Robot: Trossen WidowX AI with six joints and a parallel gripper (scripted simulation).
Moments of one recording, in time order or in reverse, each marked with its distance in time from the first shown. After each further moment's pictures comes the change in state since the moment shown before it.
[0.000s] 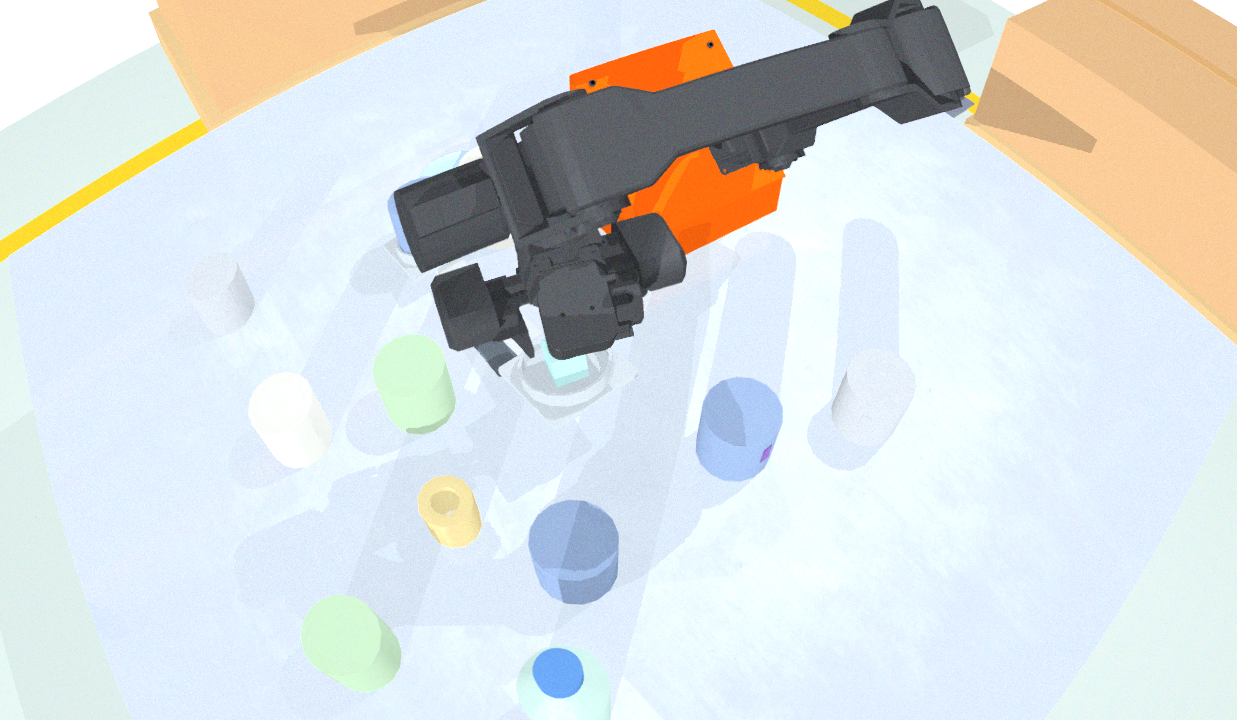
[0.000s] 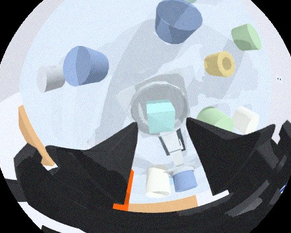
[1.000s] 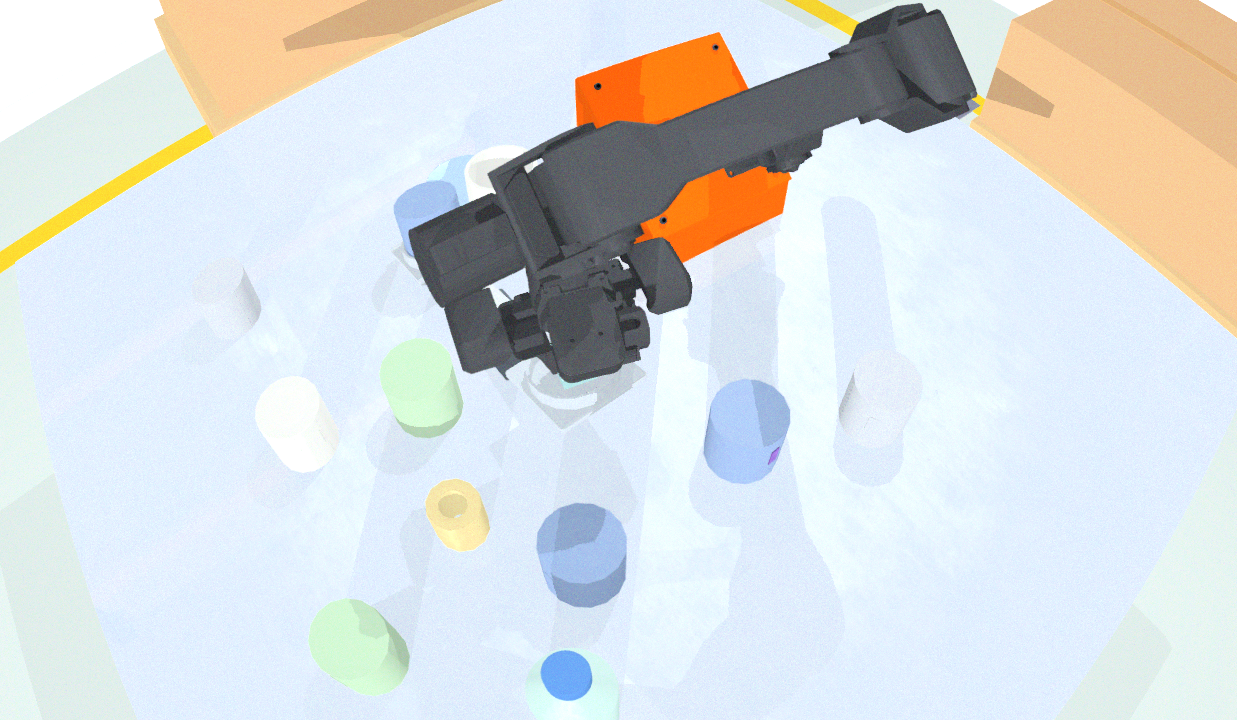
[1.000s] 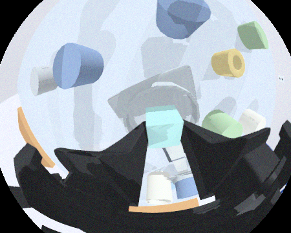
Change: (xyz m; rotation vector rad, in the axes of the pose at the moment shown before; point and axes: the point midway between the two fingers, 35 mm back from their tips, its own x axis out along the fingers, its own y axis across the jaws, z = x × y) arm 0.025 0.001 0.000 0.006 -0.001 0.004
